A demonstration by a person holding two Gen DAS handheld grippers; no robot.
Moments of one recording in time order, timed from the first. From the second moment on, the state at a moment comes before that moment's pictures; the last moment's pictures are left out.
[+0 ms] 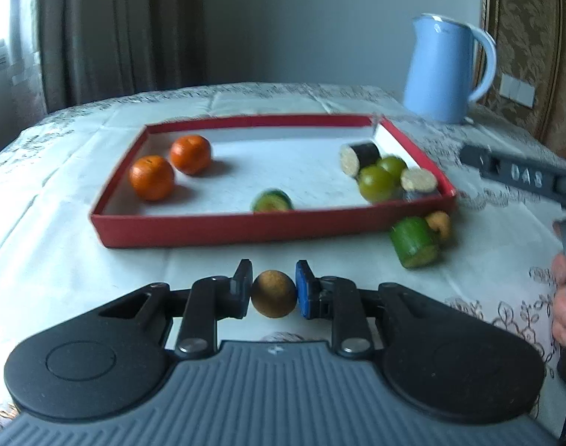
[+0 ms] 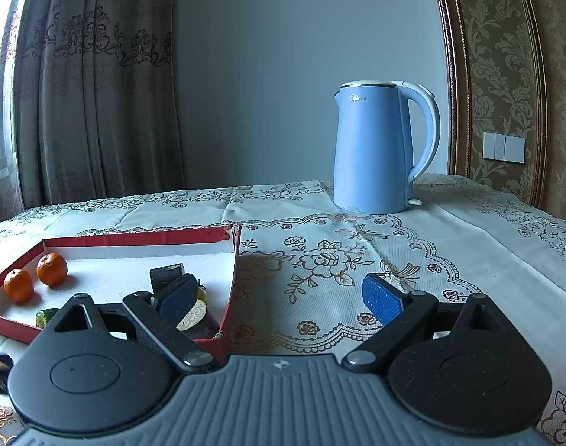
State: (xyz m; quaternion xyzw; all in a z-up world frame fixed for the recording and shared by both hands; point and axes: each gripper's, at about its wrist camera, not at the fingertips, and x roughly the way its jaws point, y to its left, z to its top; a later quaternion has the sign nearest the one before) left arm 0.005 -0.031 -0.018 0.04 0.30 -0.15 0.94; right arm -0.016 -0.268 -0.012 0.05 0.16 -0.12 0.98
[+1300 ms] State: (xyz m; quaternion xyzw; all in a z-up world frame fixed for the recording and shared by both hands) left arm 0.142 -0.033 -0.021 0.03 0.29 -0.13 0.95; right arm -0.005 -0.264 -0.017 0.03 0.18 -0.13 0.97
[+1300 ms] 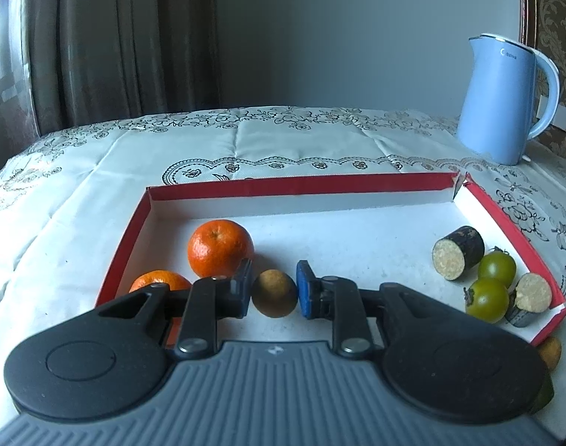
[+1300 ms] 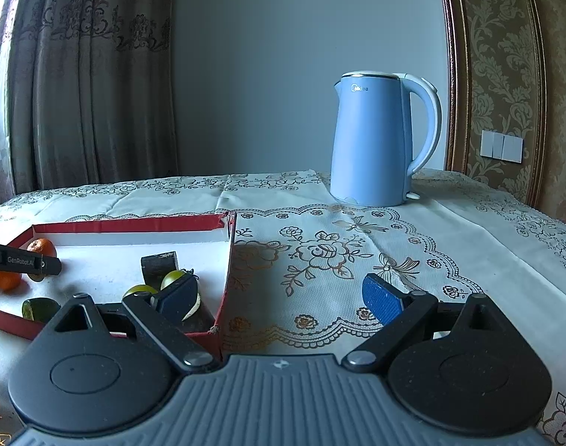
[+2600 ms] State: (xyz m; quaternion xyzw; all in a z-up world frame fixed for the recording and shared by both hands) left arm 0.077 0.003 -0.007 0.01 0.25 -0.10 0.96; right arm -0.010 -0.268 -0.017 0.04 0.17 -0.14 0.97
